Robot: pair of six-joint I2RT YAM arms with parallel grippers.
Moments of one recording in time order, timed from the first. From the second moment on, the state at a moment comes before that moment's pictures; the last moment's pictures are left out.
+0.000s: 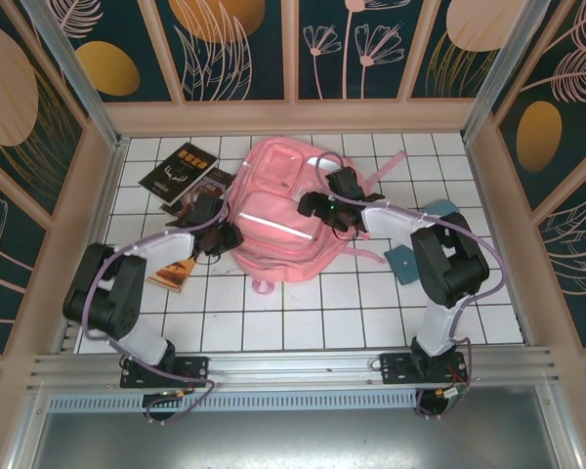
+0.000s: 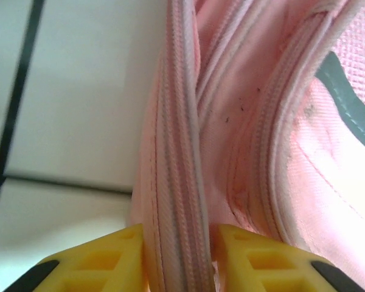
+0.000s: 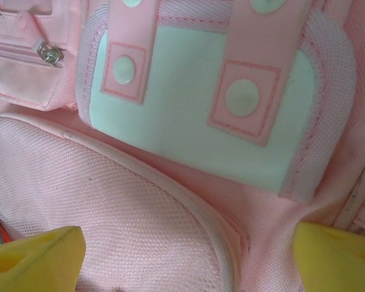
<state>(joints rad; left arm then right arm) -0.35 1.56 0.80 -0.26 0.12 -0.73 0.53 1.80 1.14 -0.22 -0.16 0.76</state>
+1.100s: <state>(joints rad) -0.88 2.17 1.83 -0.82 -0.32 -0.50 0.12 1.27 0.75 -0.30 -0.21 0.73</state>
